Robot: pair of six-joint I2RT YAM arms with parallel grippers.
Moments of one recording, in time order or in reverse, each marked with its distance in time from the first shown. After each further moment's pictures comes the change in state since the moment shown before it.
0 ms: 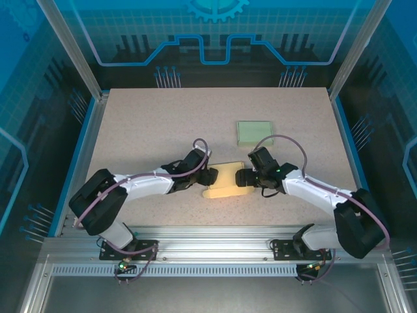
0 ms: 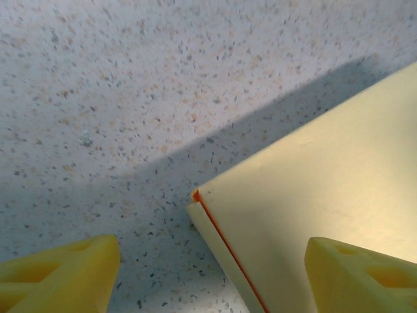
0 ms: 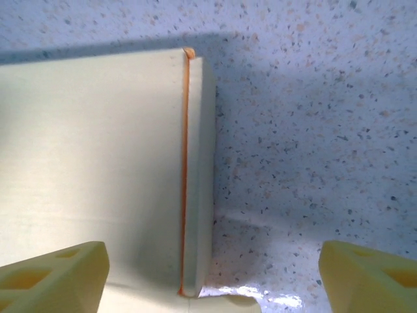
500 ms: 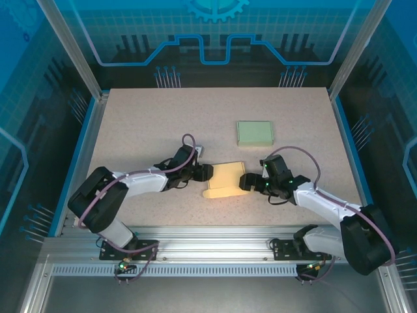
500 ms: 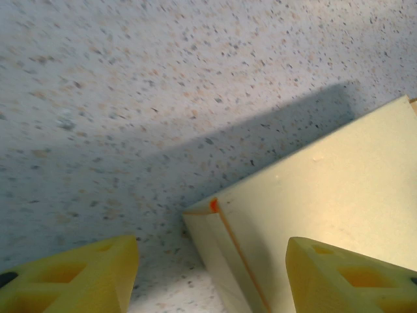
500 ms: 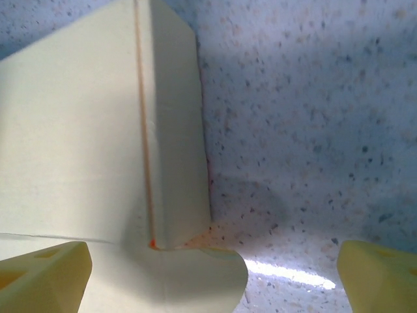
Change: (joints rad) left arm 0.110 0.035 -0.071 0.150 0.235 -0.125; right arm -0.125 -0.118 -0.220 0.171 -0.237 0.120
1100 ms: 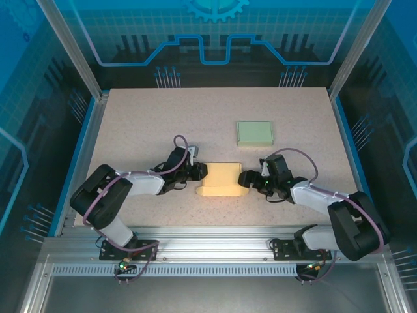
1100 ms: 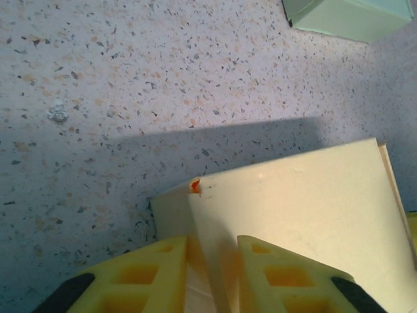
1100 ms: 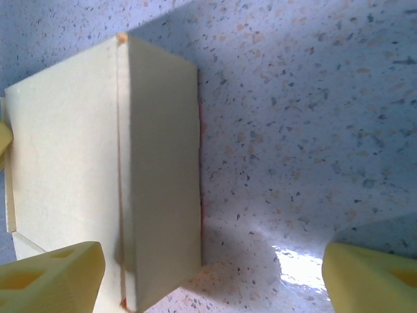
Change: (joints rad) left arm 0.069 0.023 -0.115 0.248 0.115 -0.135; right arm -0.056 0.134 -0.044 0.241 -0.146 0.087
